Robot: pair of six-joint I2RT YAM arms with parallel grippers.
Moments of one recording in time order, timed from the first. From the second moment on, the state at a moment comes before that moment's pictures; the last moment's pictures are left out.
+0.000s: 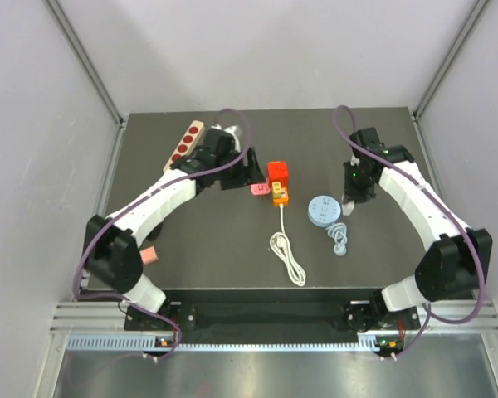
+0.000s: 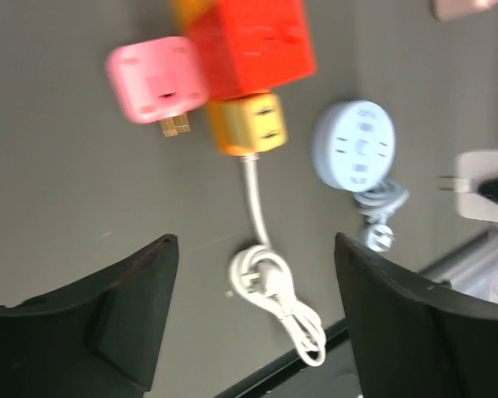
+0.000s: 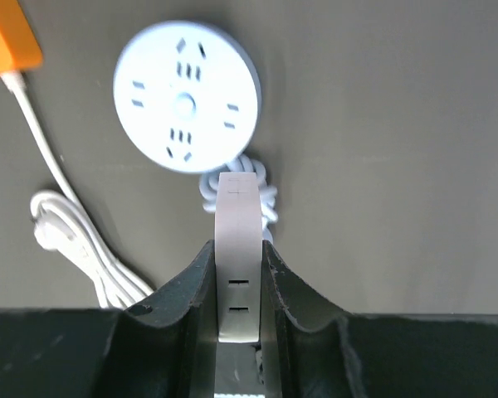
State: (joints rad) left arm -0.59 1.62 1.35 -0.45 0.21 -0.65; right arm 0.26 1.42 1.27 -1.04 0.04 0.34
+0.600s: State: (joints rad) left arm -0.56 1.35 1.15 -0.60 0.26 -0.47; right arm 0.34 1.66 1.41 -1.08 0.20 0.53
